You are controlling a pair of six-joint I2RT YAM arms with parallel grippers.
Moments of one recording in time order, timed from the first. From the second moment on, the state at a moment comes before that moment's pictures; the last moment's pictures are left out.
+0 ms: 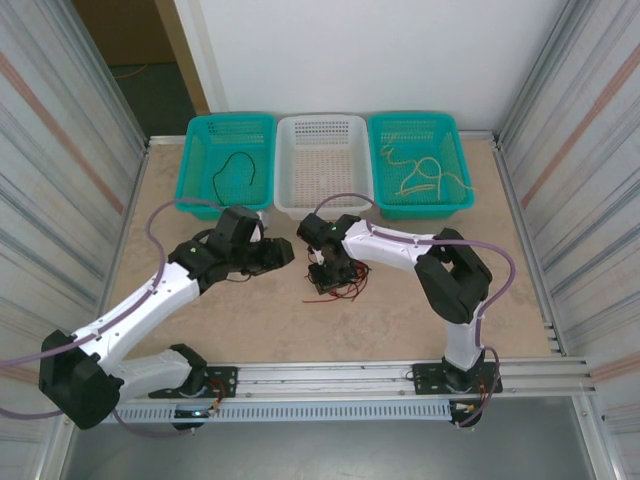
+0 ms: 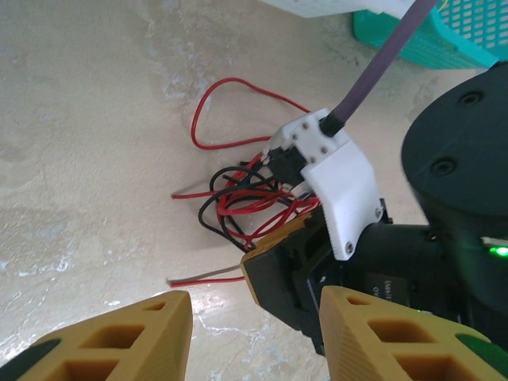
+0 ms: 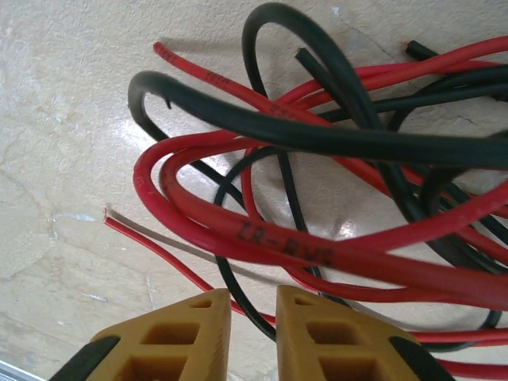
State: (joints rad) left arm -0.62 1.13 0.91 -0.60 0.20 -0.81; right arm 0.88 1.91 1.36 -0.92 -0.14 0.48
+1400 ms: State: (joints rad) left arm -0.69 1.13 0.91 -0.28 0.32 -0.74; right arm 0.75 1.29 1.81 -0.93 -0.32 0.46
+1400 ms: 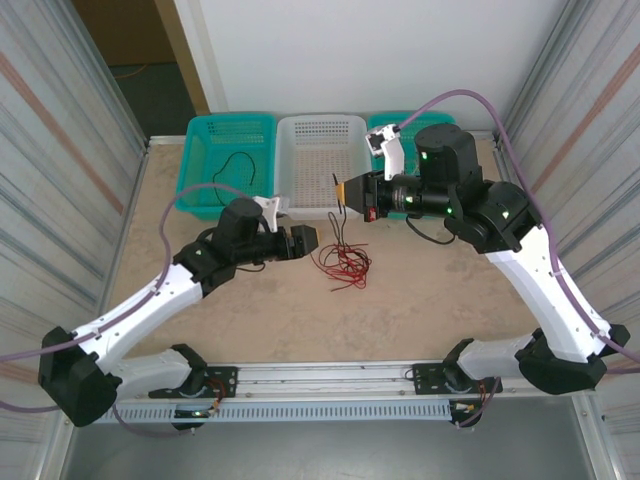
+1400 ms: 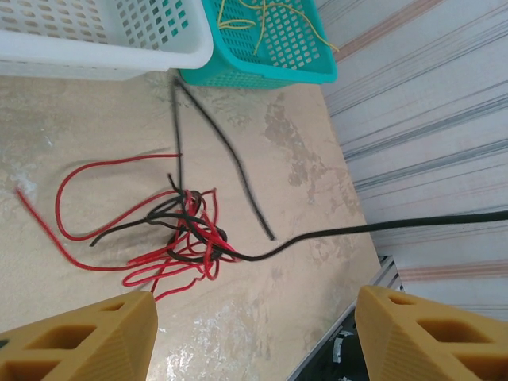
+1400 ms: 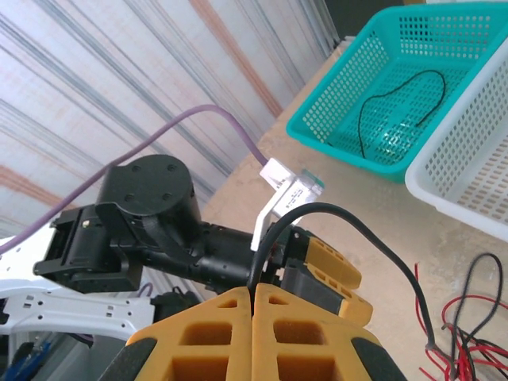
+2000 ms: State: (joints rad) left arm -0.72 1.28 0.88 -0.15 0.34 -0.84; right arm 0.73 1.25 1.77 -0.83 -0.41 0.47
